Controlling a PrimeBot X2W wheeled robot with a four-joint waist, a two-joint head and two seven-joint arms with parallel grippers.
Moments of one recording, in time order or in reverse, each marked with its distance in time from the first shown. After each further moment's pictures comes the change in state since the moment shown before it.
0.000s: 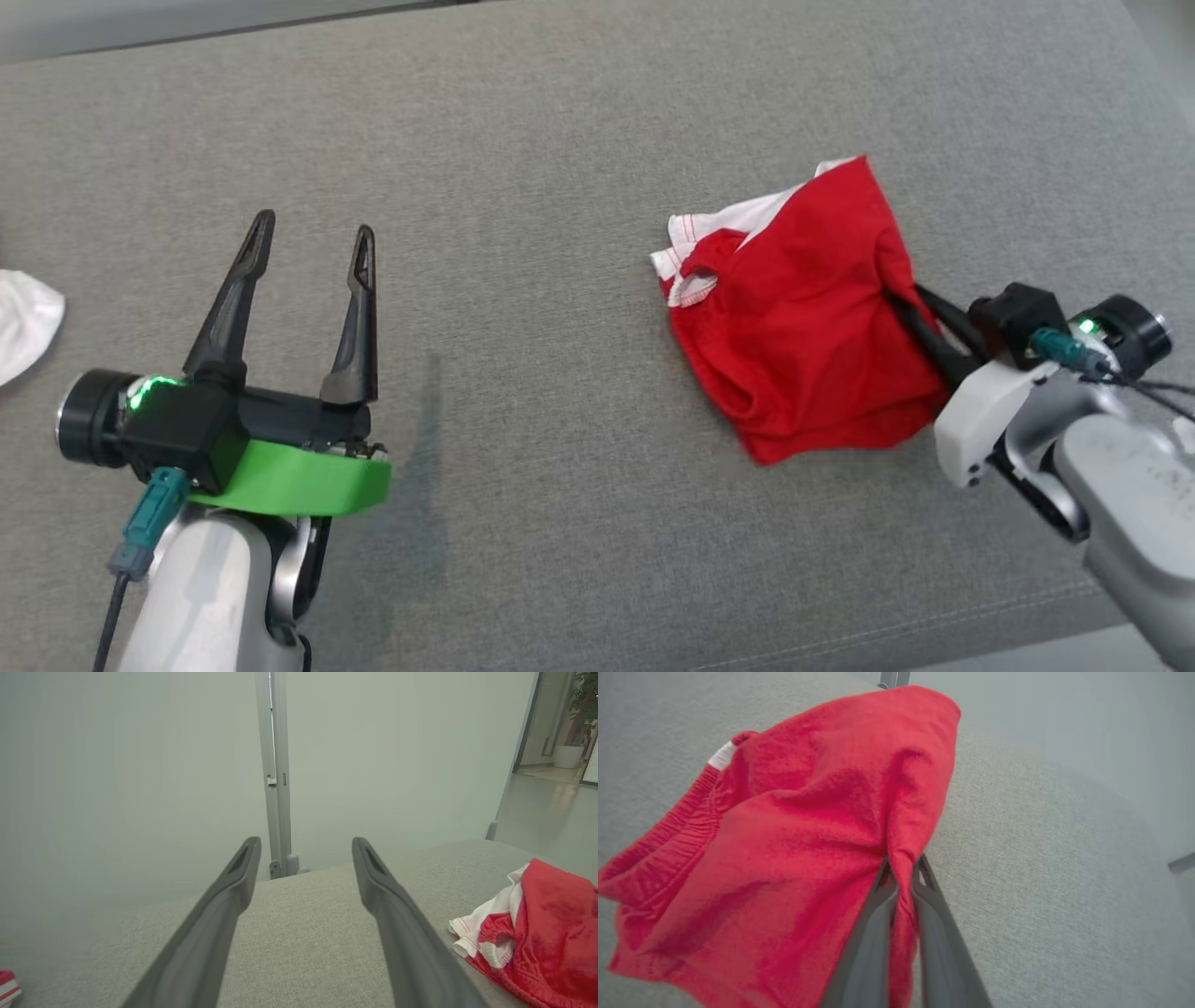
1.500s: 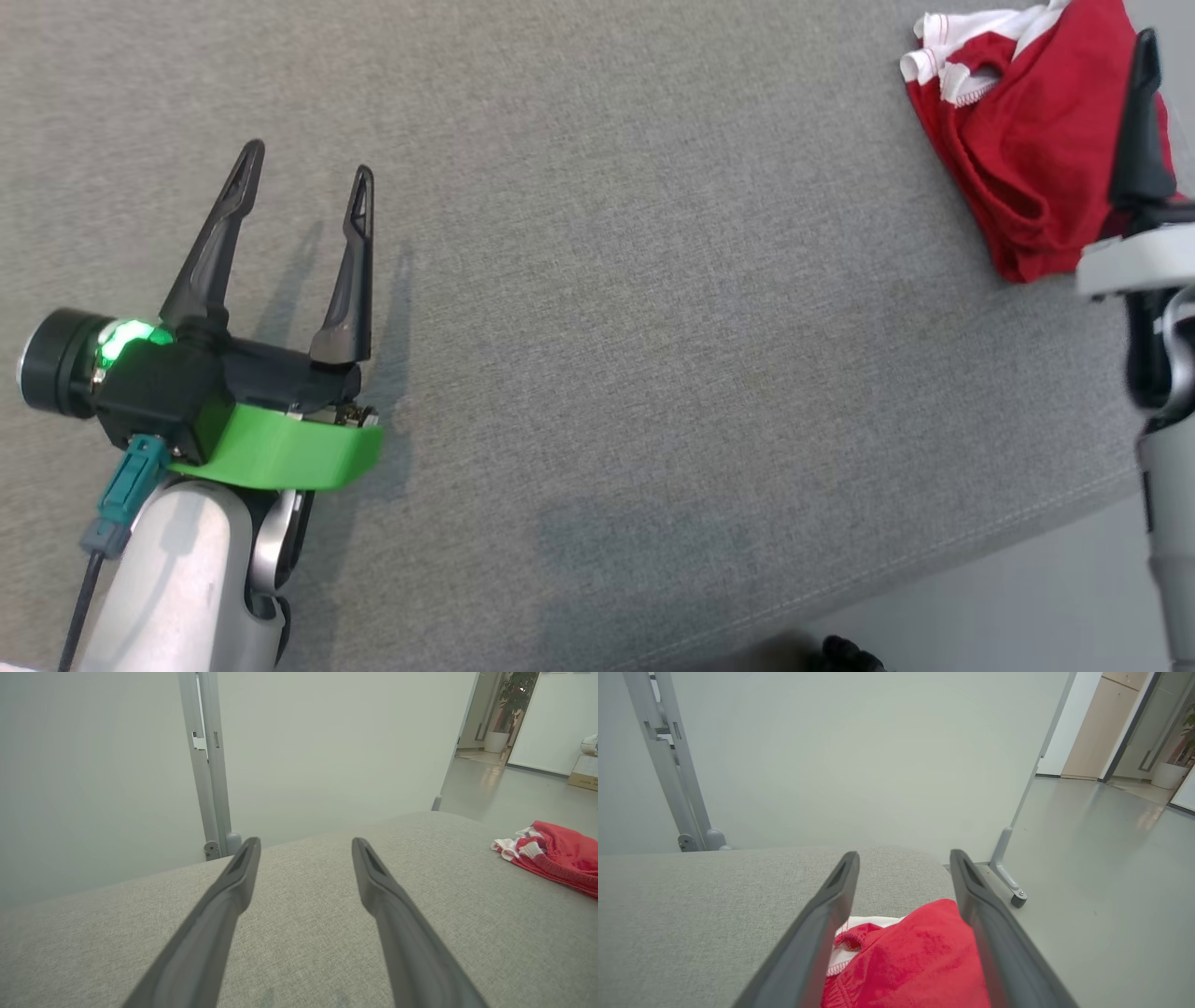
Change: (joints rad) left arm -0.090 0.072 -0.043 -0.101 0.003 0.011 0.064; right arm -0.091 0.207 -0.643 -0.078 -0.114 0.000 -0.201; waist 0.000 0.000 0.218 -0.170
